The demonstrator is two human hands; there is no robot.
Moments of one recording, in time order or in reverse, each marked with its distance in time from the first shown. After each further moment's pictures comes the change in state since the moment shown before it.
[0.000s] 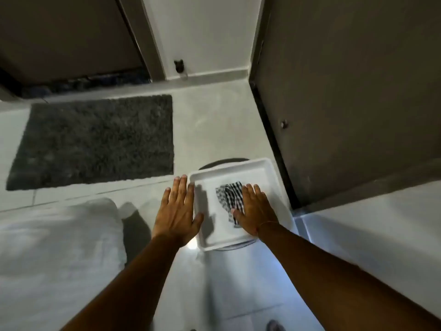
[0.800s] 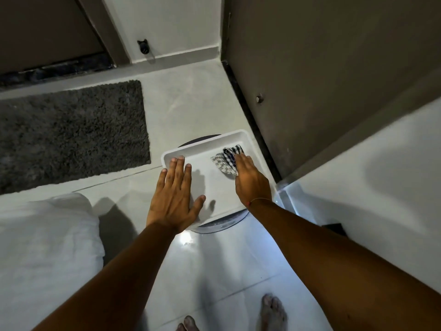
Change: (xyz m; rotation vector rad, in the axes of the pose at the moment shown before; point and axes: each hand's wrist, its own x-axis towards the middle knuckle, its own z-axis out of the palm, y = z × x) left_hand -0.004 0.036 0.034 0.027 0.180 0.178; right_hand -0.020 0.024 0.007 0.125 0.484 0.039
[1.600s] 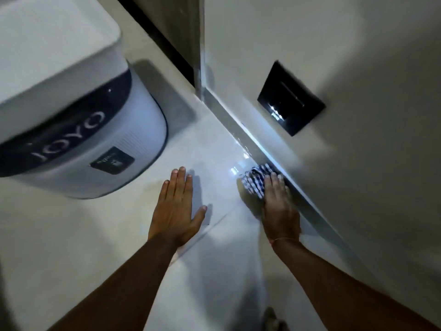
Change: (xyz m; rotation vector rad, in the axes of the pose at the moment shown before) left_hand -0.068 0.190 0.383 -0.038 -0.200 0.308; right_hand -0.342 0.315 0.197 -0.287 0.113 0.452
